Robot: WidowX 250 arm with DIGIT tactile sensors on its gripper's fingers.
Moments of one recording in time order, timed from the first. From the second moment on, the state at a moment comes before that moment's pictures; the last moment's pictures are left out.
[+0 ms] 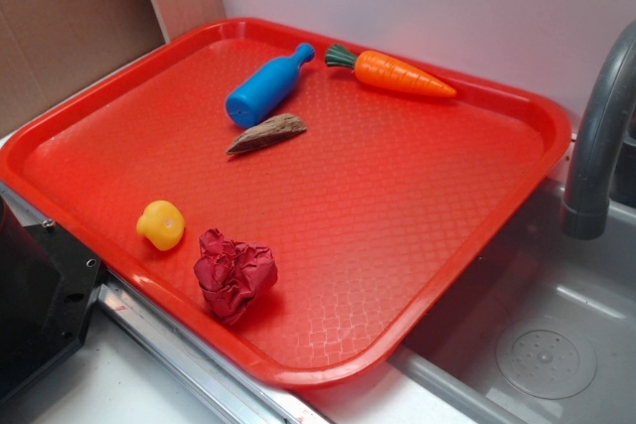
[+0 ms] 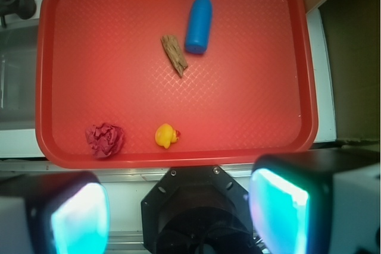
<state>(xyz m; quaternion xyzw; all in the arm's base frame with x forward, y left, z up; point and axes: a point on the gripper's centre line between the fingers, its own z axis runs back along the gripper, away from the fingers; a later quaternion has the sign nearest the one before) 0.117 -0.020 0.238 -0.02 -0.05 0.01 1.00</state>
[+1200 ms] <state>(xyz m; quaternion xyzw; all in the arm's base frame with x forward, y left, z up) 0.126 -0.108 0.057 -0.08 0.01 -0.15 0.98</state>
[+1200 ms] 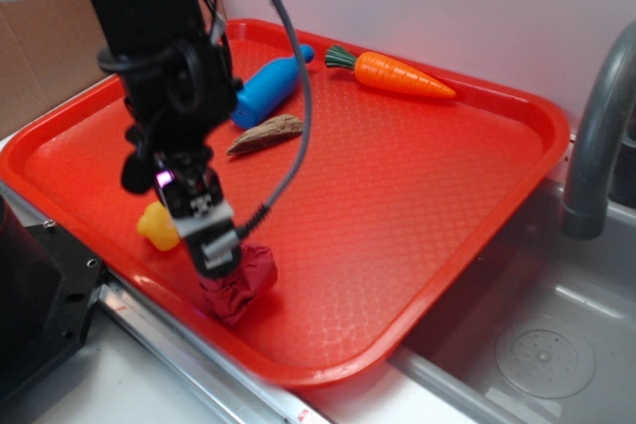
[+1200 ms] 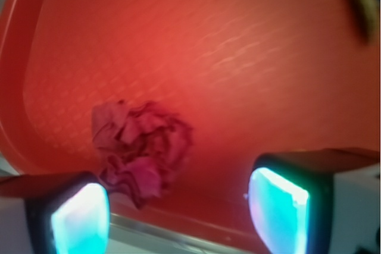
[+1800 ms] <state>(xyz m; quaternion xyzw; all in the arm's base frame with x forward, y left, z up) 0.133 -0.135 0.022 -0.12 -0.03 -0.17 0.98</state>
